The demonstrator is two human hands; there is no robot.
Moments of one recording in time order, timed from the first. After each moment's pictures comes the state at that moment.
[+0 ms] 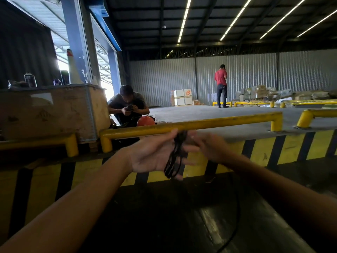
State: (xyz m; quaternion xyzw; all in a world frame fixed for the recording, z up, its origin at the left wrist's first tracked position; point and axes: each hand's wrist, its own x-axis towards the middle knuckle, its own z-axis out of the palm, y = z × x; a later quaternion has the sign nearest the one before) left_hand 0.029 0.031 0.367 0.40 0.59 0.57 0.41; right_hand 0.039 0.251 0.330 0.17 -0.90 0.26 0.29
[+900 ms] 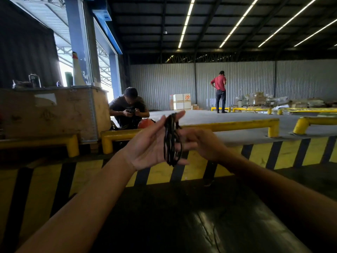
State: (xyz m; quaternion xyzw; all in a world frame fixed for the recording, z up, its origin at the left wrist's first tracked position) left_hand 0.049 0.012 0.374 0.46 0.42 0.67 0.40; right_hand 0.072 0.212 0.356 0.23 -0.90 0.22 0.31
